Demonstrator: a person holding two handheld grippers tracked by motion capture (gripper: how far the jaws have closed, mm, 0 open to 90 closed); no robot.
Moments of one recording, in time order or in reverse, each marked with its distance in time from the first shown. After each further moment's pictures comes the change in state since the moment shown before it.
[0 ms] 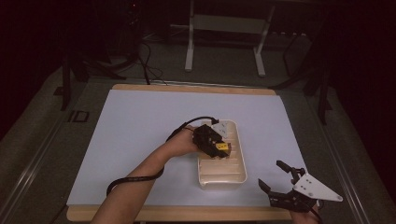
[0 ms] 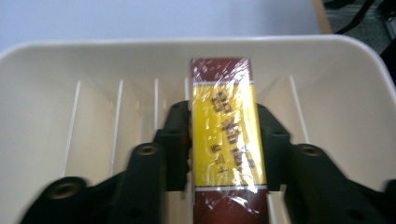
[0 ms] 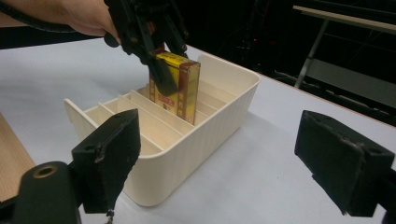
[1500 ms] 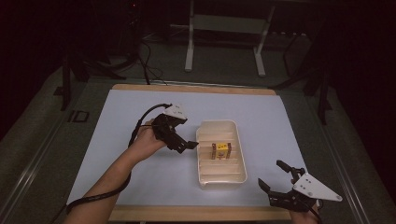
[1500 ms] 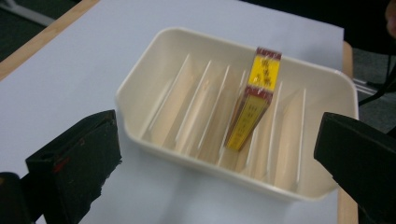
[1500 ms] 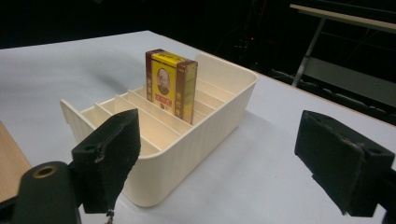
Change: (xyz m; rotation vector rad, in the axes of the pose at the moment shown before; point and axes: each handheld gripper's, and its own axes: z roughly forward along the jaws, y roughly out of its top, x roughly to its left) left arm -0.022 -0.054 -0.113 -0.154 0.249 -0.314; right arm 0.000 0.000 0.001 0.004 -0.011 0.006
